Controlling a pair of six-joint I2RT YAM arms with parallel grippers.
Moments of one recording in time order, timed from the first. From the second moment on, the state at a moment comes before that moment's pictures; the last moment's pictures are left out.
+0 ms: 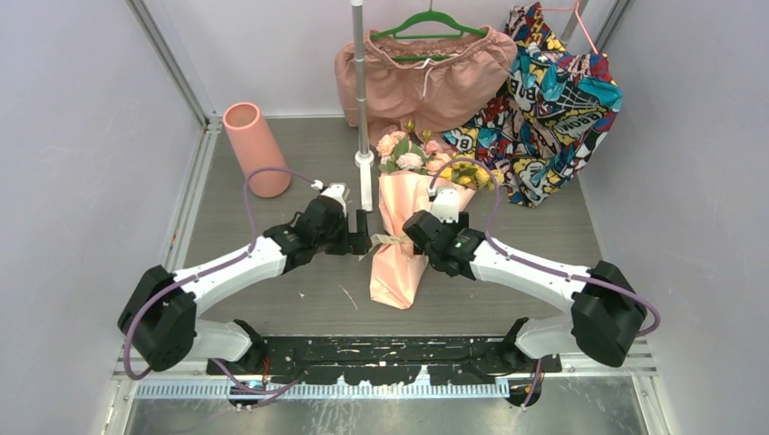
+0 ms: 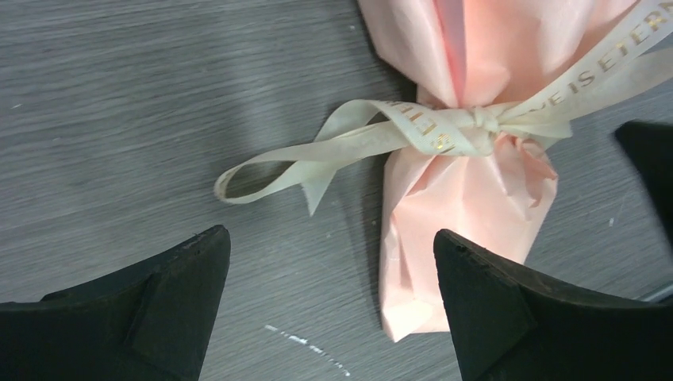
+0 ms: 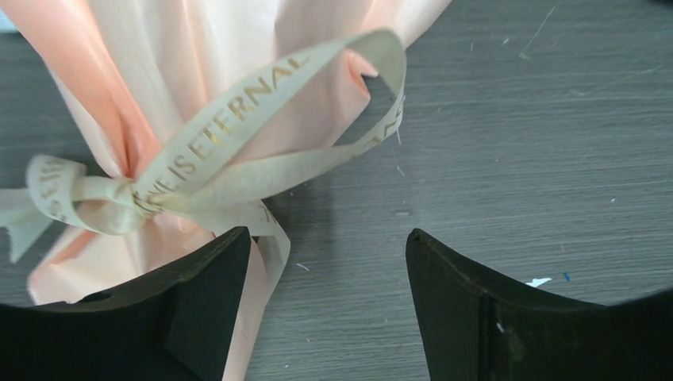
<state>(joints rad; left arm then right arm) -0.72 1.29 0.78 -0.24 -0.12 -0.56 0.87 1.31 0.86 -0.51 0.72 0.67</state>
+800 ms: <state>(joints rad) -0.70 1.48 0.95 -0.16 0.02 -0.61 0.73 1.49 0.74 -0.29 0.53 0.67</state>
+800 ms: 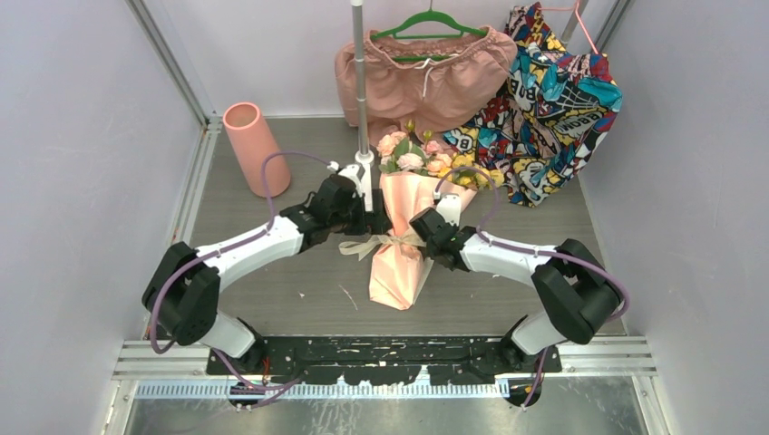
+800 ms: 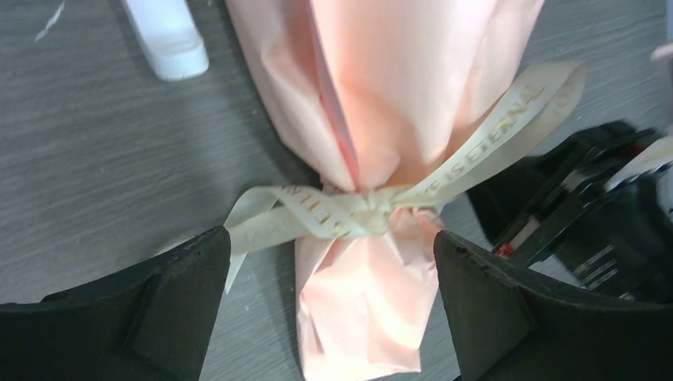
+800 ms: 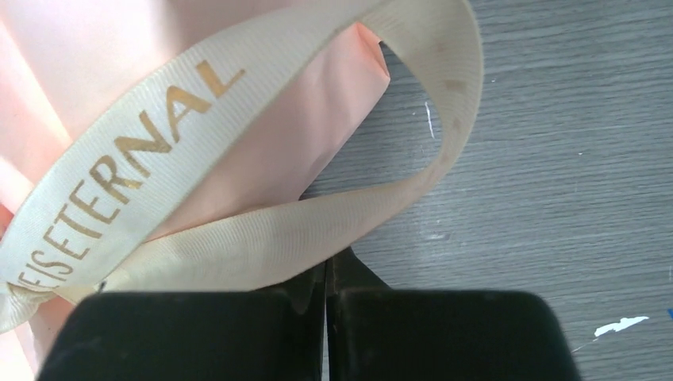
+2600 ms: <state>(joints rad) -0.61 1.92 1.18 0.09 0.42 -0.90 0.61 1.44 0.64 -0.10 0.18 0.54</state>
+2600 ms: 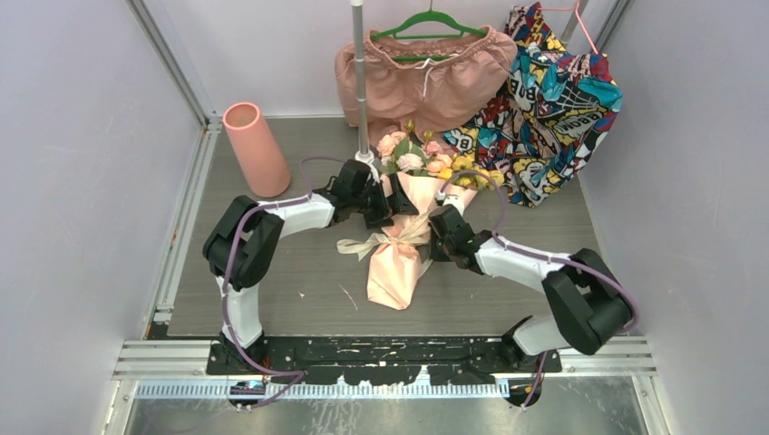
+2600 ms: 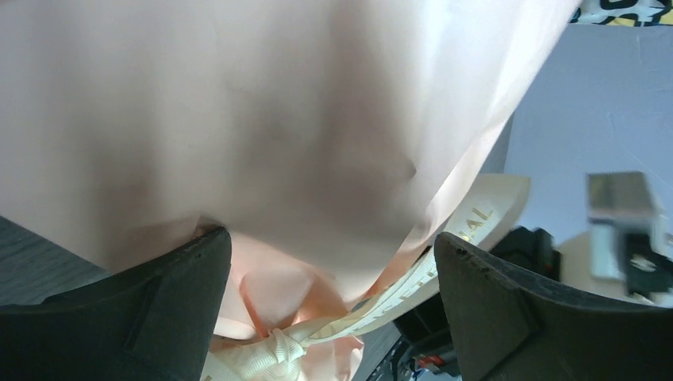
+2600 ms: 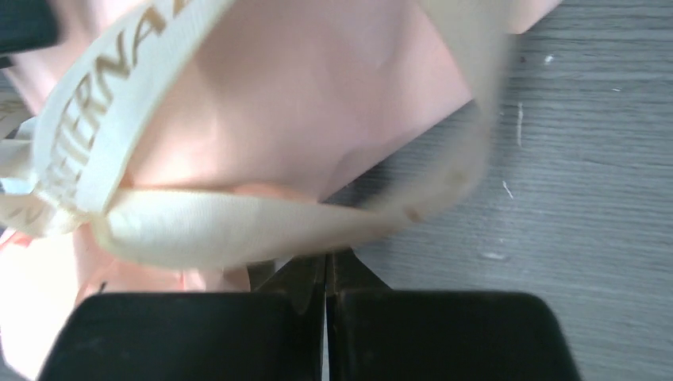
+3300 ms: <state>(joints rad) -0.60 1.95 1.19 0.05 0.39 -0.88 0.37 0.81 0.99 -0.71 0.31 0.52</state>
